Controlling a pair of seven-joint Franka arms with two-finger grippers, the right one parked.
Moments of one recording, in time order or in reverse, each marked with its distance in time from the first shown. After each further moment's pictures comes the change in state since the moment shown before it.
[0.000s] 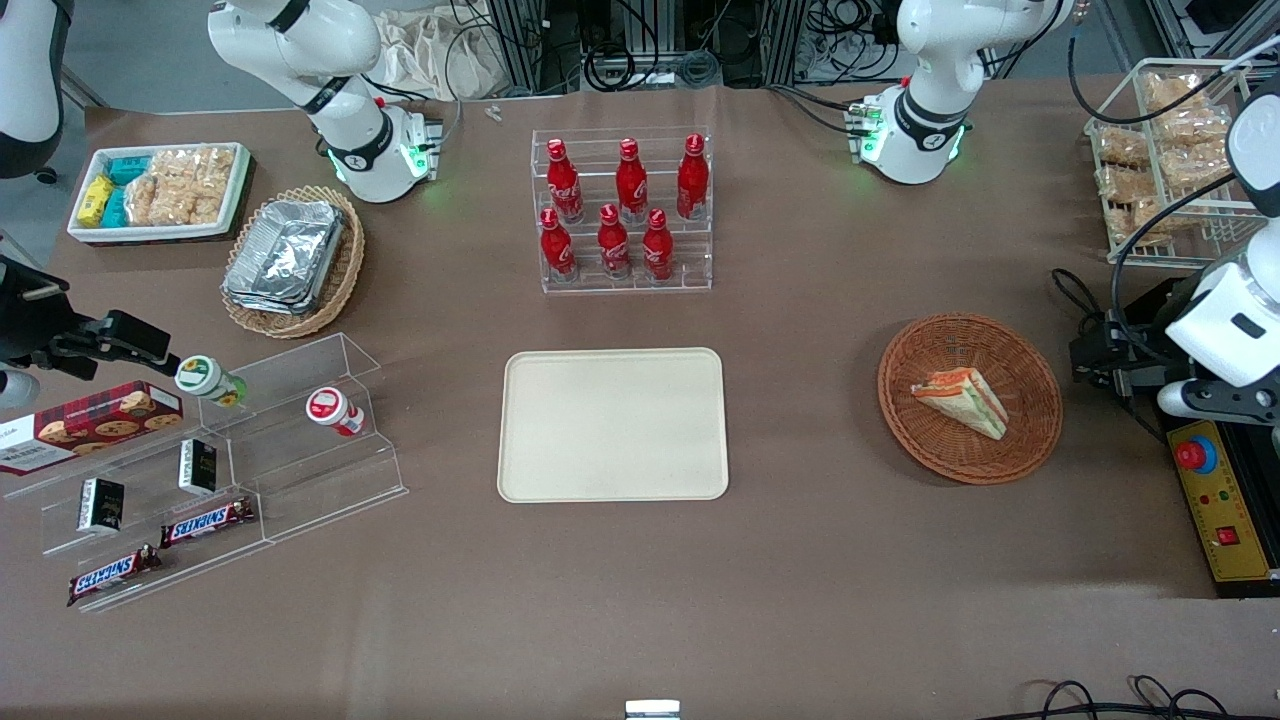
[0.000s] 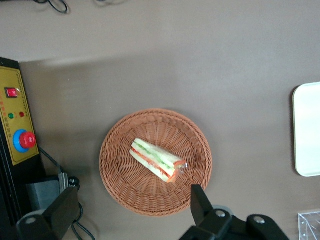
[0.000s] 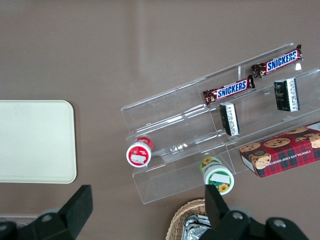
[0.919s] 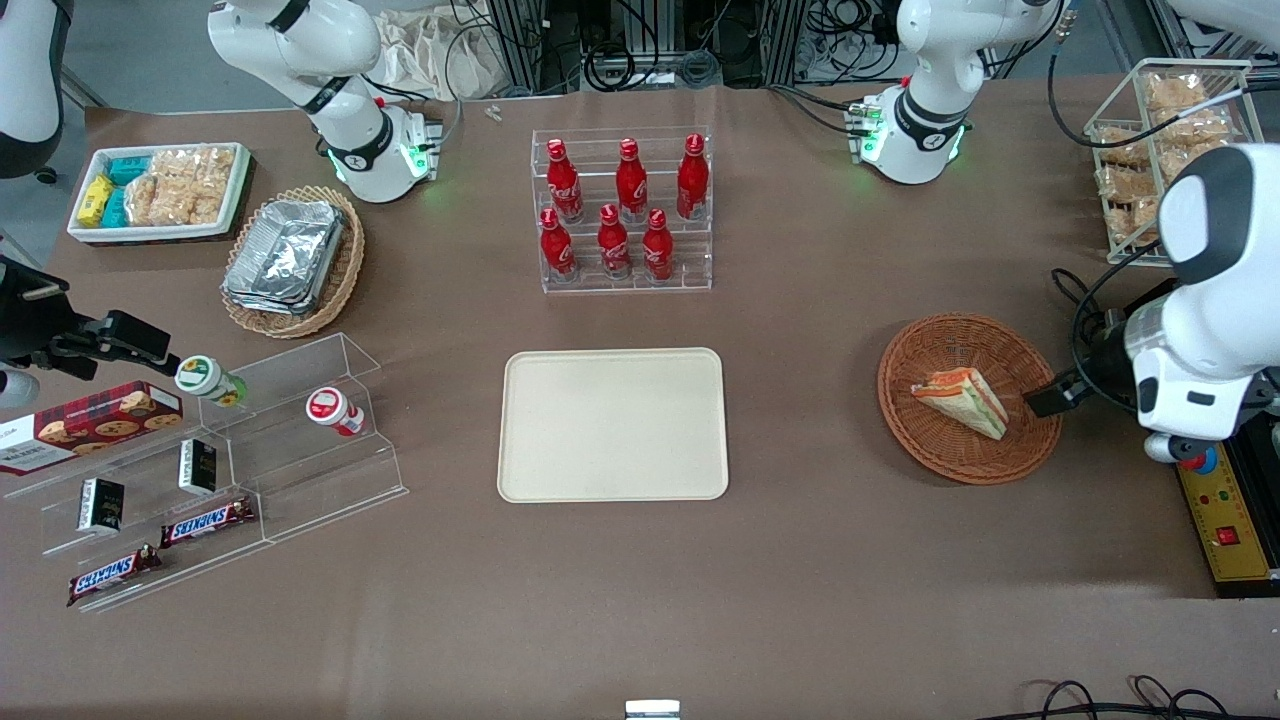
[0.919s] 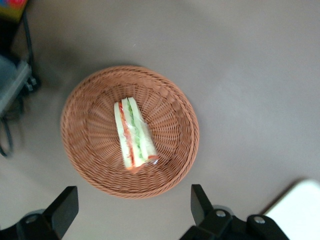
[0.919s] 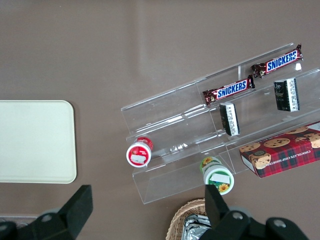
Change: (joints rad) arm -0.017 0.051 -0.004 -0.190 -0.001 0.093 -0.871
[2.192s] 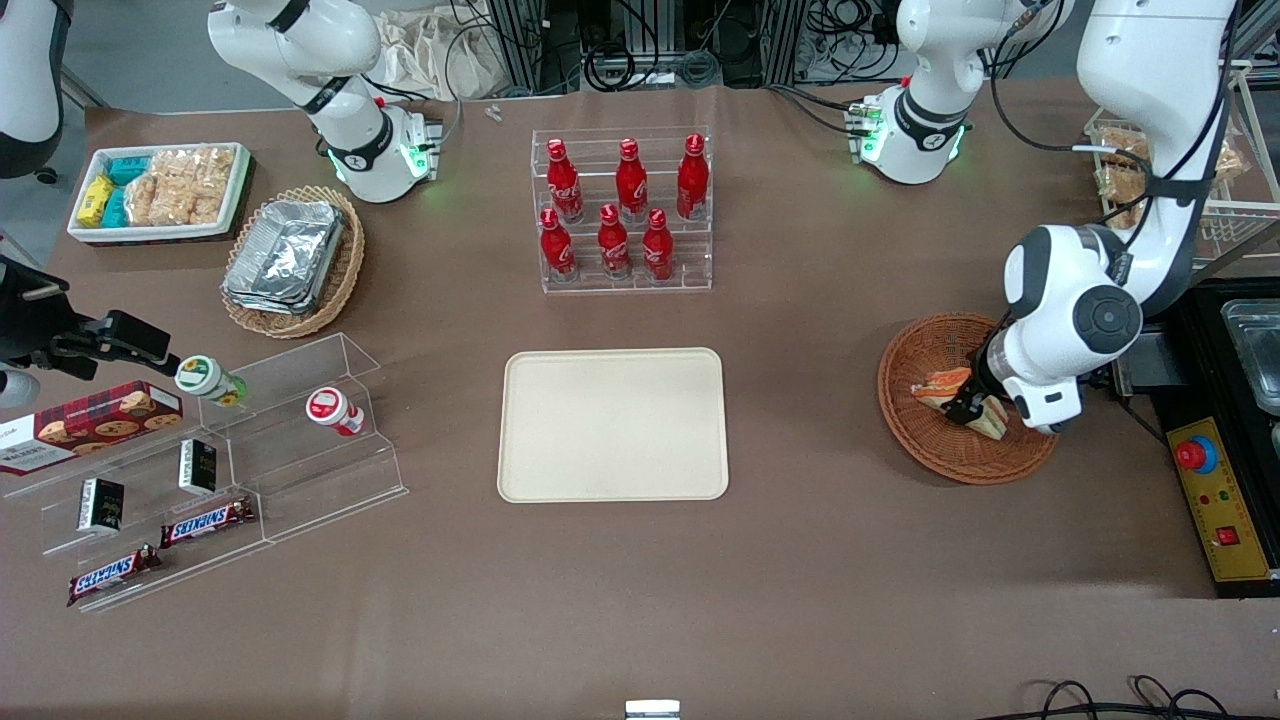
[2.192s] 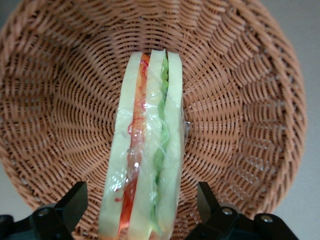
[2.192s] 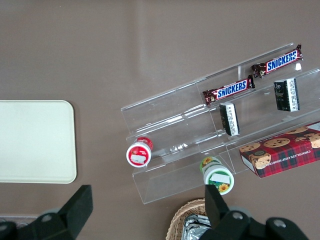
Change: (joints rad) arm -0.015 0.064 0.019 -0.489 0.053 0.528 -0.363
